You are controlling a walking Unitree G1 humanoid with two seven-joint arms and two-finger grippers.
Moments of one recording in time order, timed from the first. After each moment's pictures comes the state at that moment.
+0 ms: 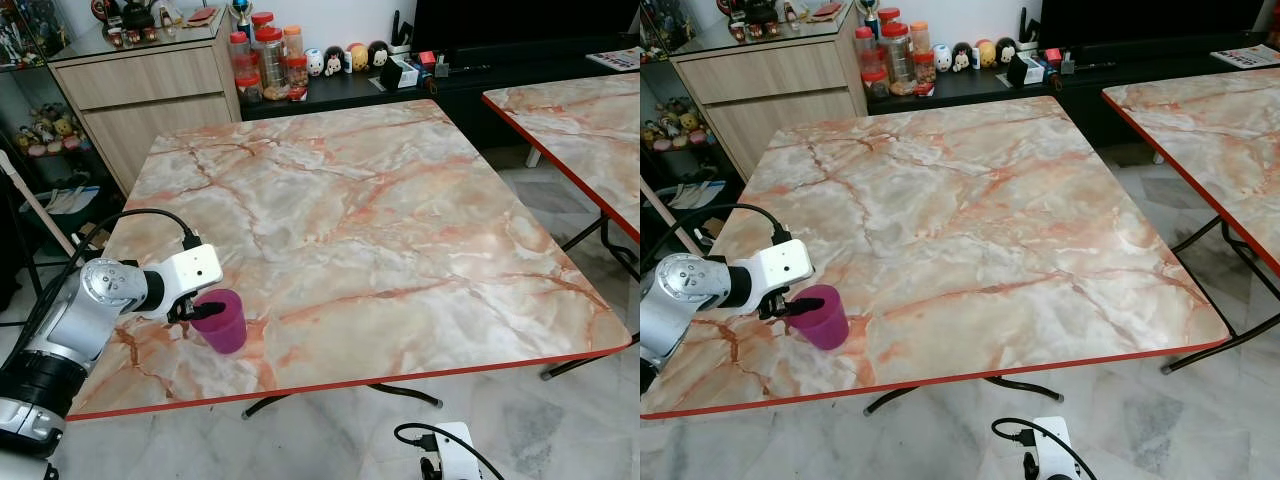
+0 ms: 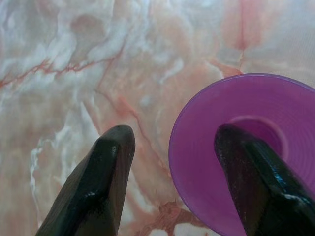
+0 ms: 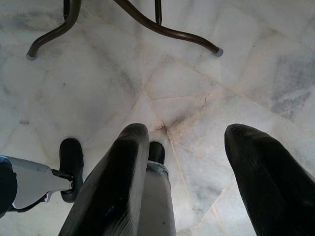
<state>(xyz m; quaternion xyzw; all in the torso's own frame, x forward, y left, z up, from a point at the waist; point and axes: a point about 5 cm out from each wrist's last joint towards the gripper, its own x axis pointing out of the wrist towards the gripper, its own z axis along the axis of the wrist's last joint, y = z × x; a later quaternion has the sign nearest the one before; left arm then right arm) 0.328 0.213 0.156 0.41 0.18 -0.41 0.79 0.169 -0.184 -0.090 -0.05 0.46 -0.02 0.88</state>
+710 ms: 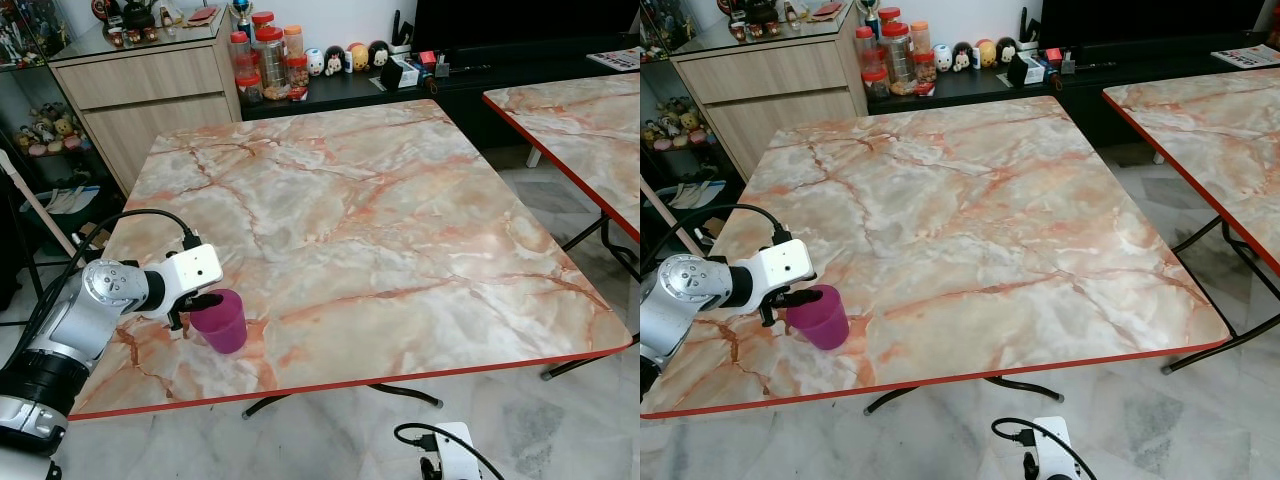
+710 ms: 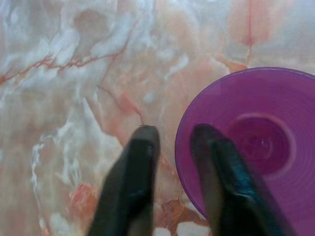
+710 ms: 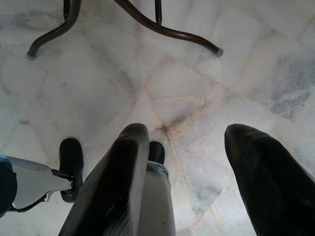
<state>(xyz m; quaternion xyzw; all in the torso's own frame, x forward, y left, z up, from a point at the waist) 0.329 0.214 0.155 0.41 0.18 -0.41 0.80 0.169 -0.184 -0.090 -0.05 0.46 -0.02 0.88</state>
